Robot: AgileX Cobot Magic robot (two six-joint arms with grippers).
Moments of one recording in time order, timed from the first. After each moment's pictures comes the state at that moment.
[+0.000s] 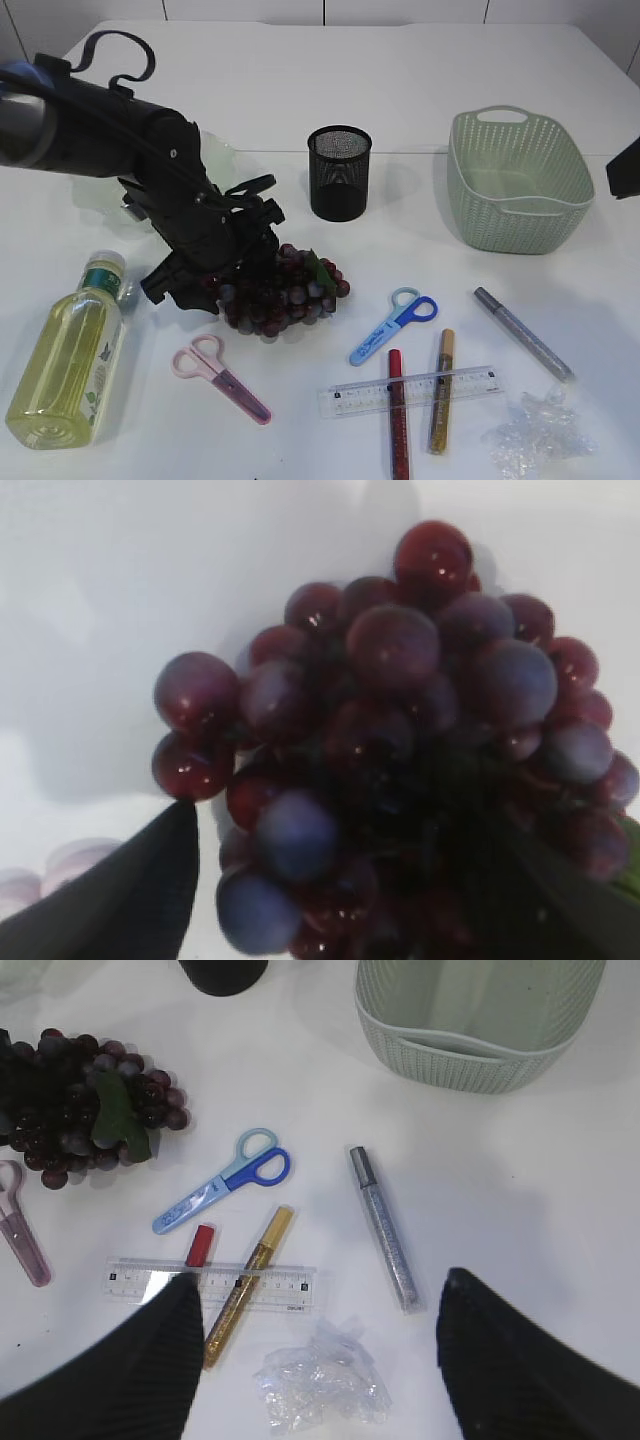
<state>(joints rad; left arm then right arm) -0.52 2.04 -1.32 -0.02 0.58 -1.12 0.13 1.07 -1.00 0.17 0.93 -0.07</state>
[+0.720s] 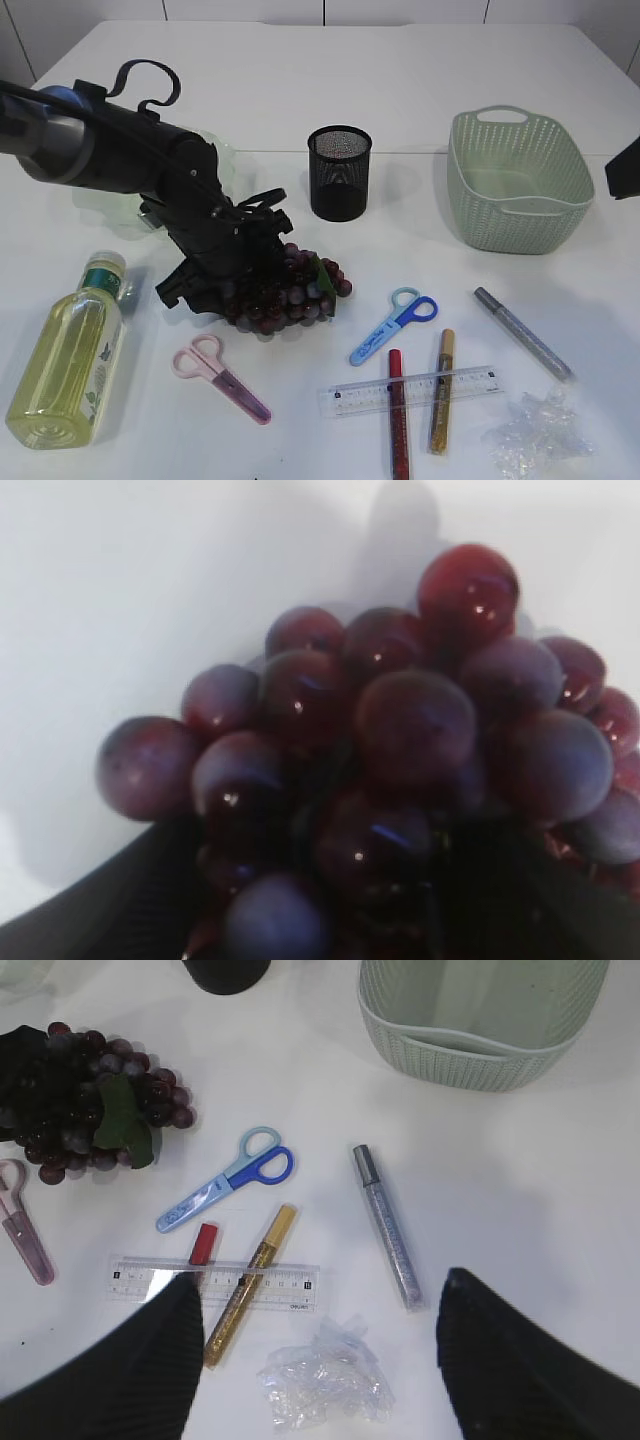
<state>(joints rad) -0.52 2.13 -1.36 0.00 0.53 -1.12 0.13 1.07 -1.00 0.17 0.94 -0.07</state>
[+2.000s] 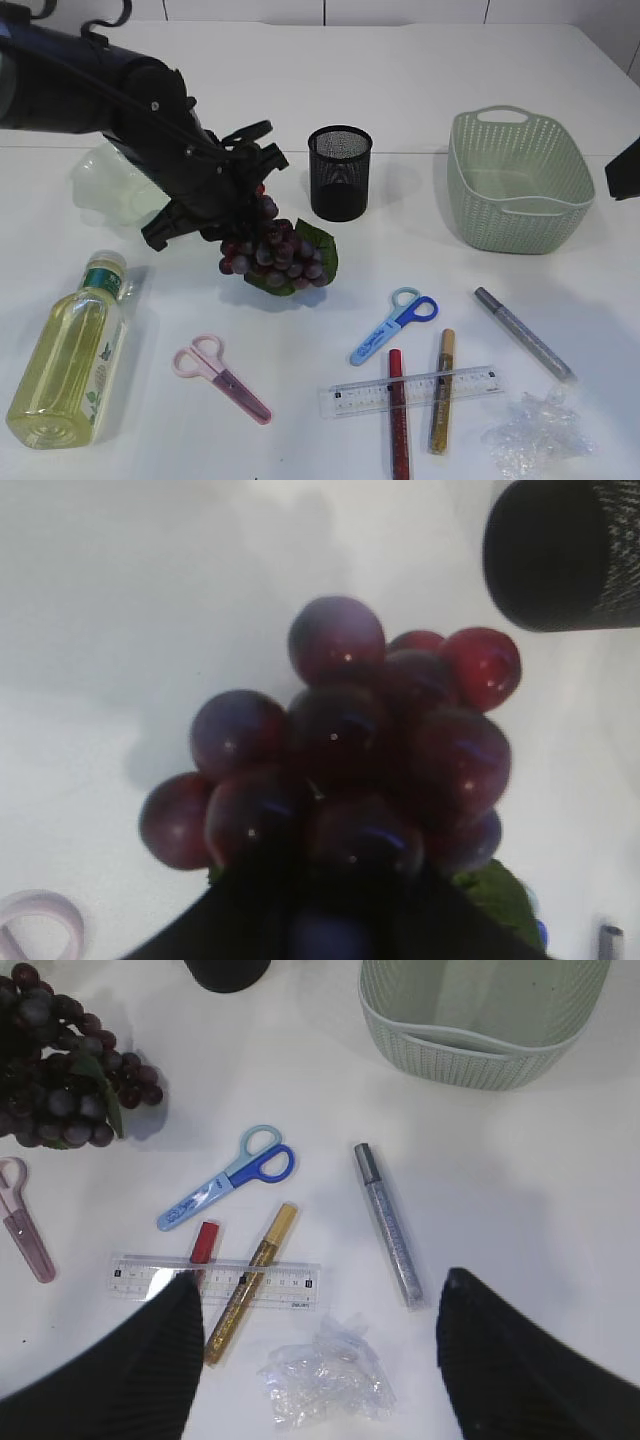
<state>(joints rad) -0.52 1.97 -1.36 0.03 0.54 -1.10 0.13 1.07 -1.00 0.17 0.94 -0.07</state>
